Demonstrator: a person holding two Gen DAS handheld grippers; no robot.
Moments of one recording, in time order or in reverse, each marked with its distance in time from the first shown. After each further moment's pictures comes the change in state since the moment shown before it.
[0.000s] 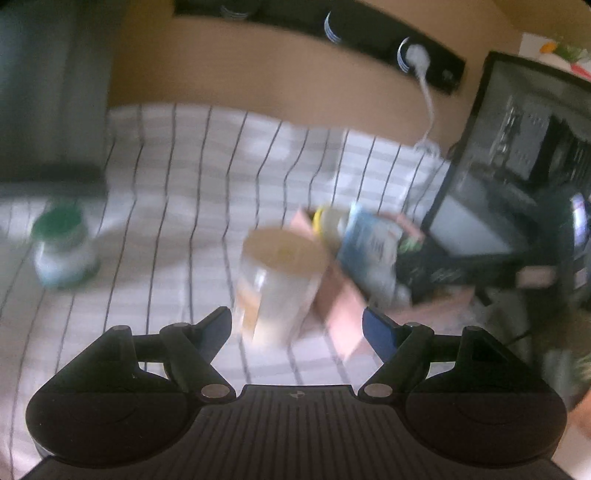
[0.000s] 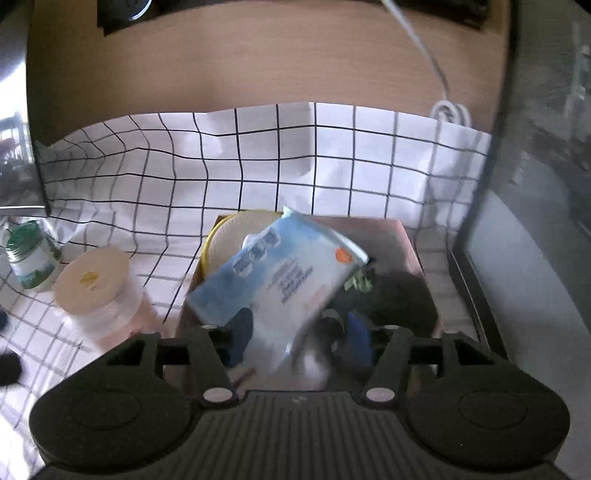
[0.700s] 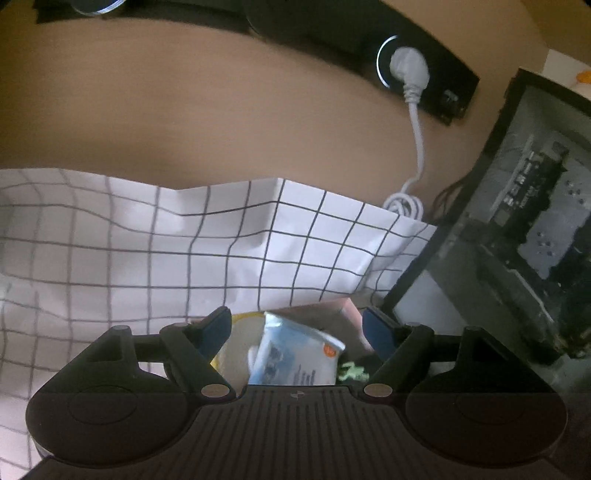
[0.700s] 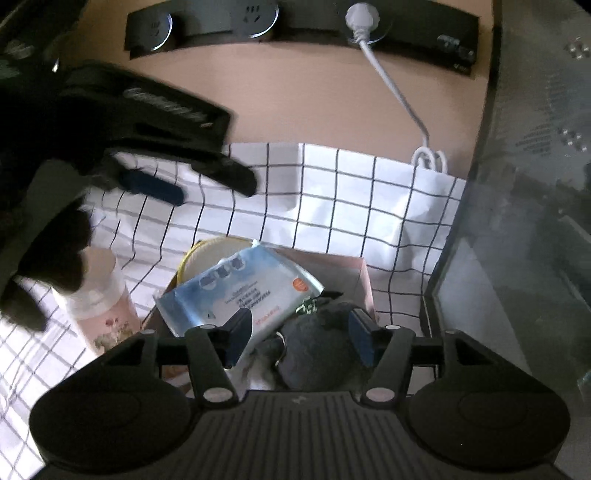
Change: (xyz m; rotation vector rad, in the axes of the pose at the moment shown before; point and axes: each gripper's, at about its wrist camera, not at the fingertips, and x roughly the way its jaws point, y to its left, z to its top) left arm 0.115 -0.076 0.135 -0.050 0.020 -0.104; right arm -0.015 -0.036 0.001 -0.118 -0.137 0.030
